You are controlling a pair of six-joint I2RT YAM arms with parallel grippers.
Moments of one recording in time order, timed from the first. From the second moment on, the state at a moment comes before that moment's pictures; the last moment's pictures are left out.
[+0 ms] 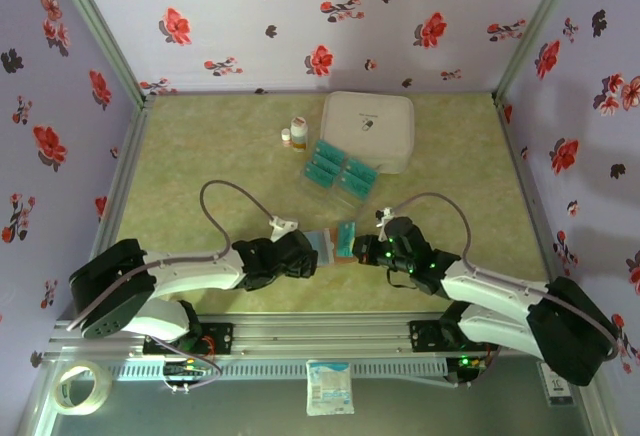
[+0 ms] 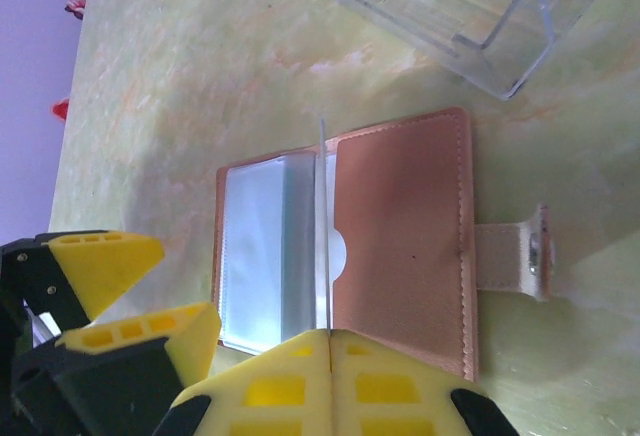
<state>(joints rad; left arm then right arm) -1.11 1.39 0.61 -0.29 -0.39 -0.81 0.77 1.06 0.29 0.16 -0.18 0.88</state>
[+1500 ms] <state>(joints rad) -1.03 1.40 0.57 -0.28 -0.39 -0.80 0.77 1.30 0.30 0.47 -0.28 0.89</state>
